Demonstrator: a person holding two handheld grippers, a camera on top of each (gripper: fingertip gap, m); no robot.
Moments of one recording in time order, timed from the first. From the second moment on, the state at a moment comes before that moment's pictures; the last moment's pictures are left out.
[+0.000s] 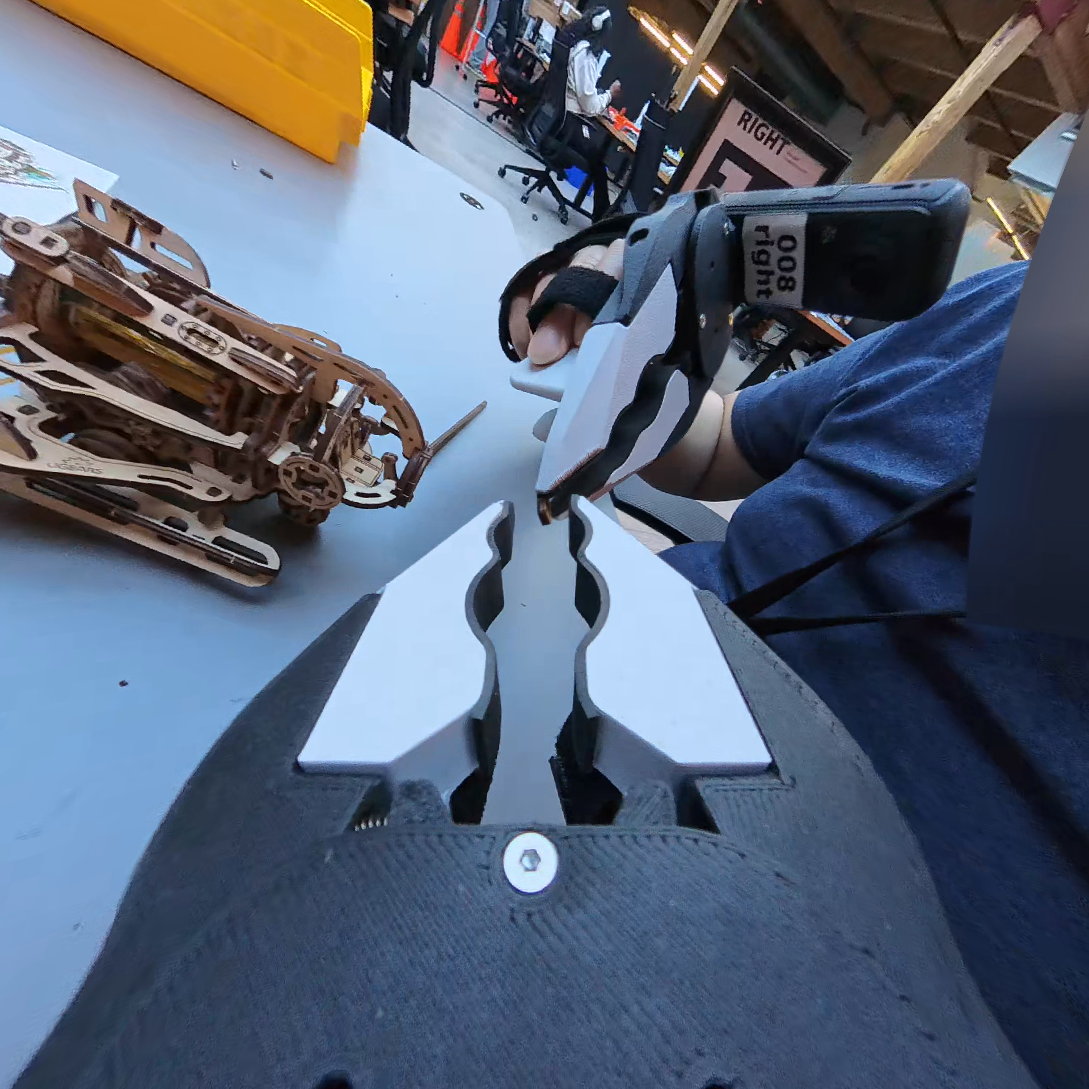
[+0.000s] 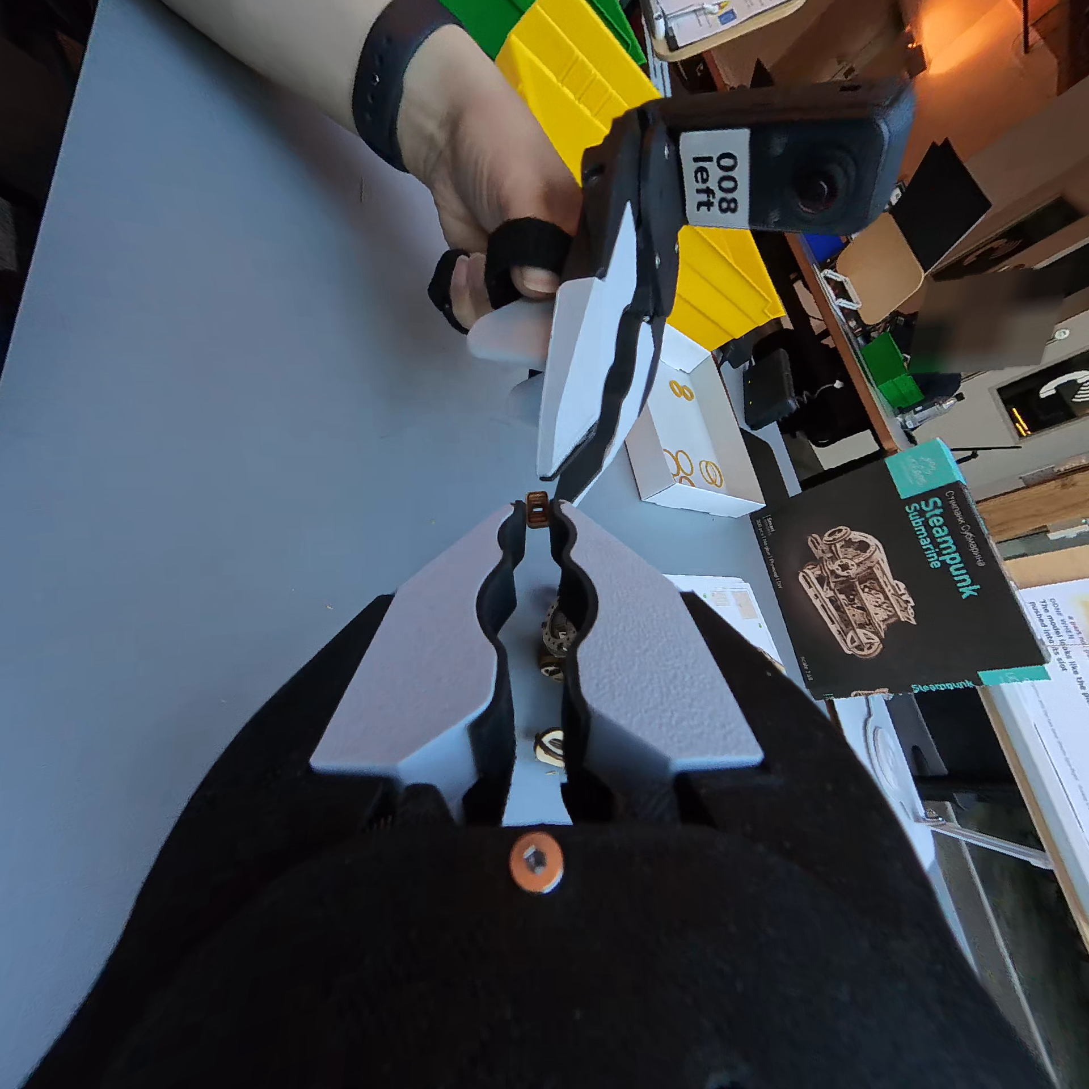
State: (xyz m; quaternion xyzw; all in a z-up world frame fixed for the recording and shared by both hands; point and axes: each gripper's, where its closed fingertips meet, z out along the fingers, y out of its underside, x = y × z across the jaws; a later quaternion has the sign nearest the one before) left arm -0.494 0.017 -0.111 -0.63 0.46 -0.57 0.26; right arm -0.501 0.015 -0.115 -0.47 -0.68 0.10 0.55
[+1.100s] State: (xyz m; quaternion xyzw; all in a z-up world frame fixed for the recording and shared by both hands) left arm -0.499 0.023 -0.114 -0.62 0.45 -0.59 0.25; right arm -0.511 0.026 -0.110 -0.49 -0.67 0.15 0.54
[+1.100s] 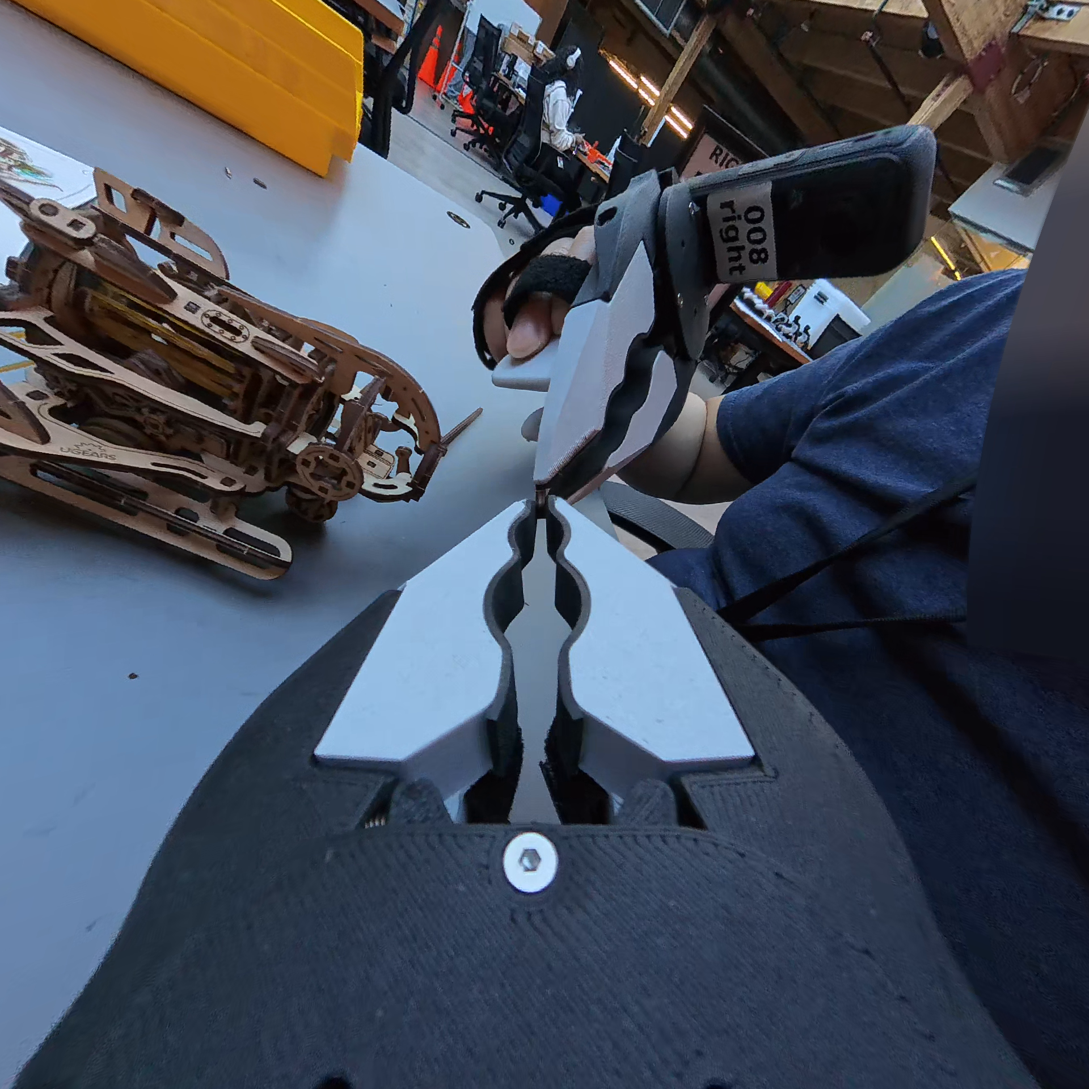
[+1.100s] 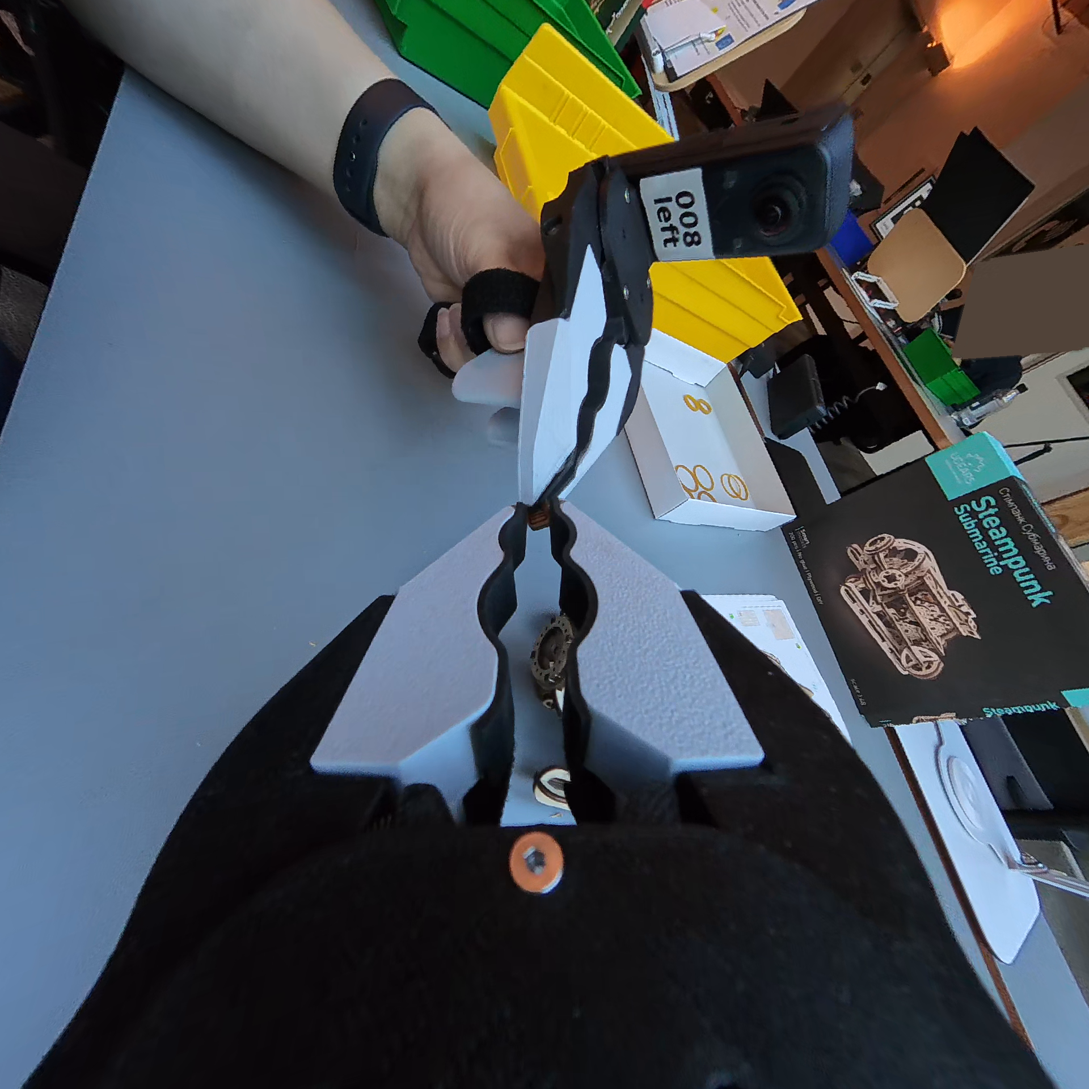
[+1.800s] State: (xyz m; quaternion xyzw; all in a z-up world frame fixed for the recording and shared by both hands) left arm -0.498 0.026 -0.102 -0.59 0.48 -0.52 0.38; right arm -0.503 0.029 -0.098 -0.65 -0.54 0.42 0.33
